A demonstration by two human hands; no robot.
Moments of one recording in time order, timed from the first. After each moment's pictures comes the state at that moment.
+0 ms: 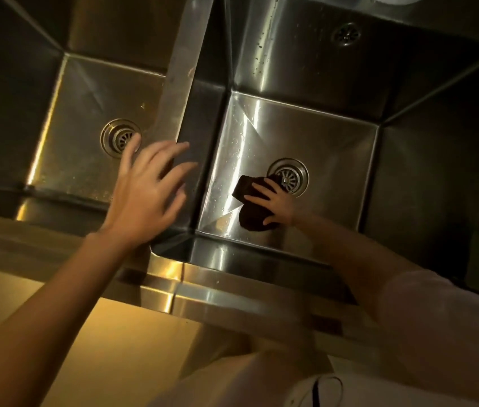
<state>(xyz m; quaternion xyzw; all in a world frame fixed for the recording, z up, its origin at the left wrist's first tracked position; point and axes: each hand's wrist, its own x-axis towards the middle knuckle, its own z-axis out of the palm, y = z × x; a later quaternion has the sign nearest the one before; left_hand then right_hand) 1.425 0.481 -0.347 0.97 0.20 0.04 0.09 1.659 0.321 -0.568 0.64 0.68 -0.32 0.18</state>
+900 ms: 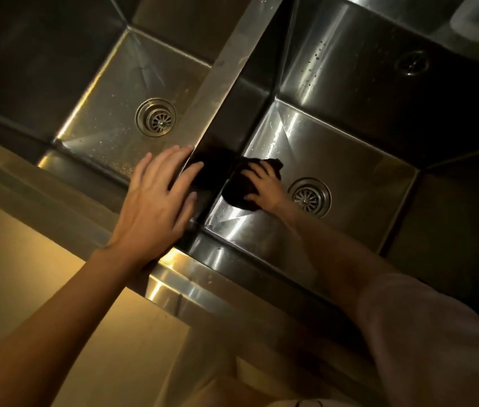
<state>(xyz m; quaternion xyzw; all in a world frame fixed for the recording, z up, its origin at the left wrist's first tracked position) 1.404 0.429 -0.364 0.92 0.37 0.05 0.10 1.637 0.407 -0.593 0.68 0.67 -0.29 -0.03</state>
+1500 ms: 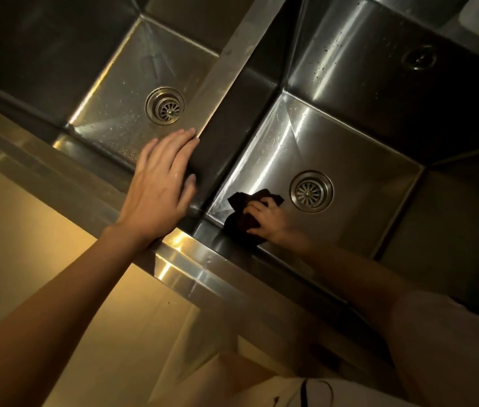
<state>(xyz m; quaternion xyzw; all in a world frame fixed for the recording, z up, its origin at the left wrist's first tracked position) 1.401 0.428 -0.370 0.91 0.40 0.07 0.11 1.606 0.329 -0.589 0.63 0.70 -0.32 0.09</state>
